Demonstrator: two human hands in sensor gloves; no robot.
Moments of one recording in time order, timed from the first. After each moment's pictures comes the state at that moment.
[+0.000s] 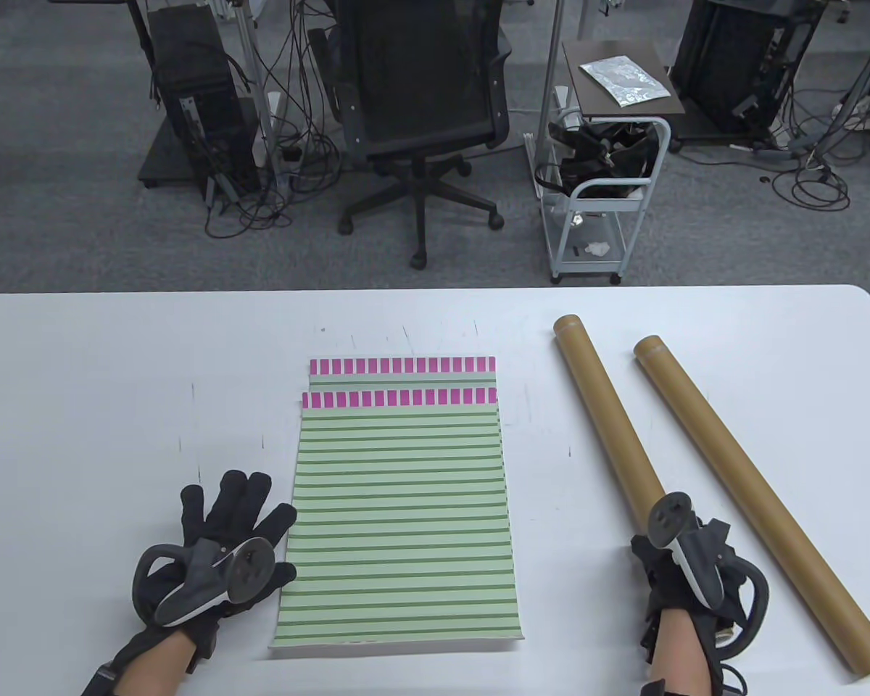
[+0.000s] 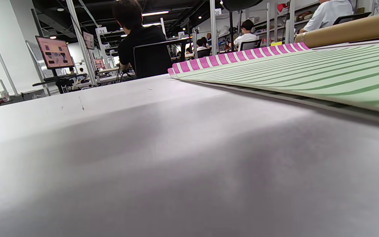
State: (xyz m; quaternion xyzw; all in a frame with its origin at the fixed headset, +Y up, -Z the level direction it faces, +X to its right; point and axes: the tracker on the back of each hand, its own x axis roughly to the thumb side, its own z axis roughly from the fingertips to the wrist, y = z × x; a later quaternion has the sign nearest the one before) left_hand -0.274 -0.741 -0.282 -0.02 -0.10 -0.07 0.99; right_hand 0.263 -0.748 -0.301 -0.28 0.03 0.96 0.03
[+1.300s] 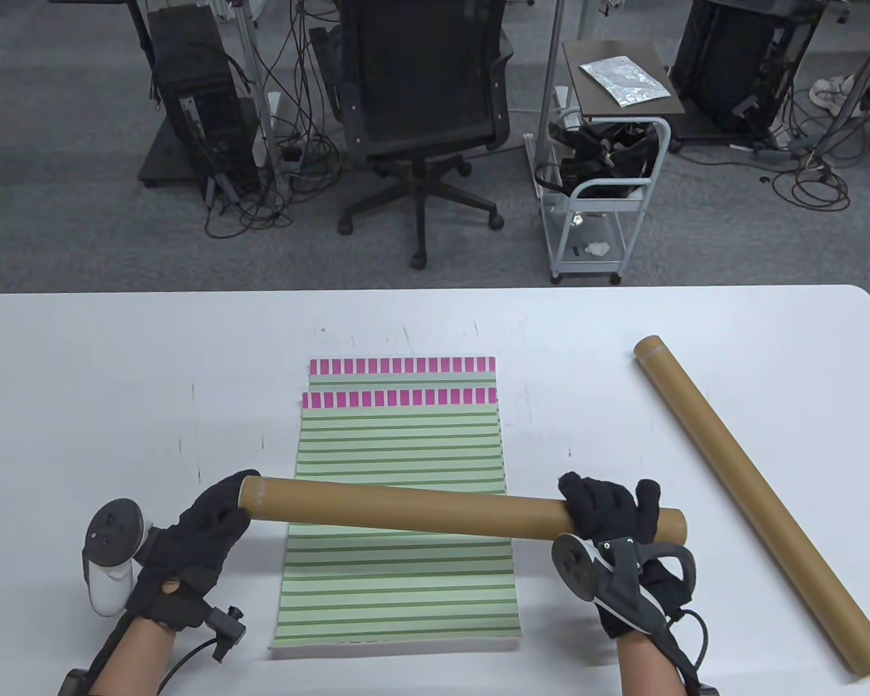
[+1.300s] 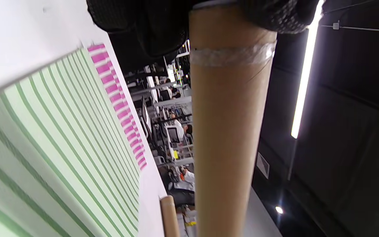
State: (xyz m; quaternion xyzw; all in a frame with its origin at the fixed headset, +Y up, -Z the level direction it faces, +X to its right) left_hand -0.324 -0.734 -0.295 -0.06 -0.12 0.63 0.76; right_hand 0.165 -0.713 -0.282 0.04 -0.15 0.99 -0.07
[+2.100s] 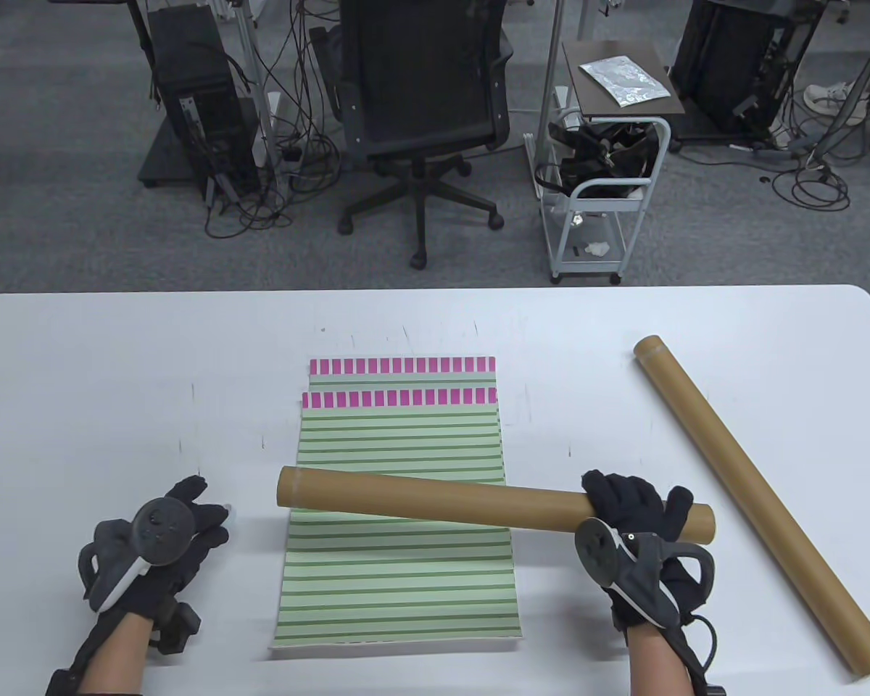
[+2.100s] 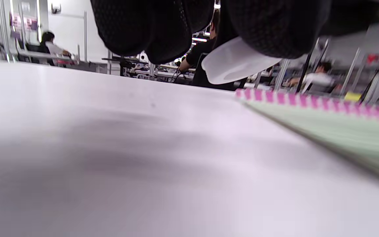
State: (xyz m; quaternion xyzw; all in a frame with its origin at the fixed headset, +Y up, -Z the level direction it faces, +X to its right) left_hand -0.345 -0.736 -0.300 -0.01 0.05 0.04 1.00; right_hand 0.186 -0.713 -0.288 -0.03 -0.15 0.99 -0.03
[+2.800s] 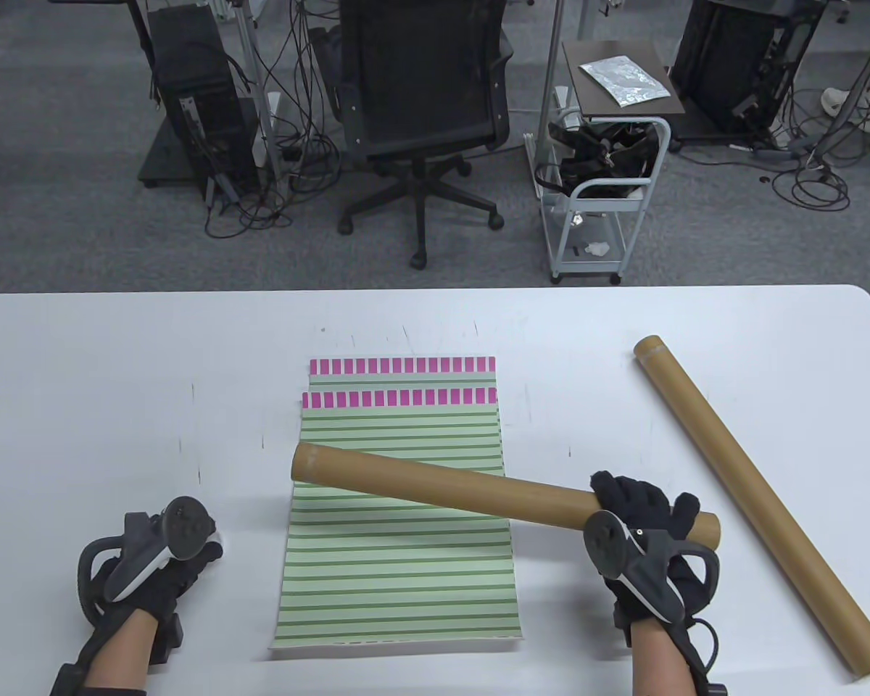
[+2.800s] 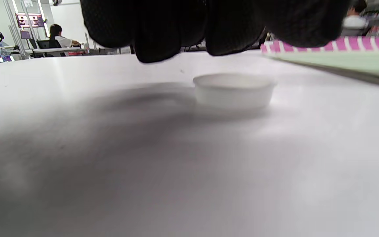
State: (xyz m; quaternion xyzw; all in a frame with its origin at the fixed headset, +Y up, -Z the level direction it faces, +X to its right) left_hand -0.348 -0.746 -0.304 -0.06 0.07 0.01 1.00; right_hand 0.198 -0.717 -0.293 -0.07 -0.12 0.99 -0.01
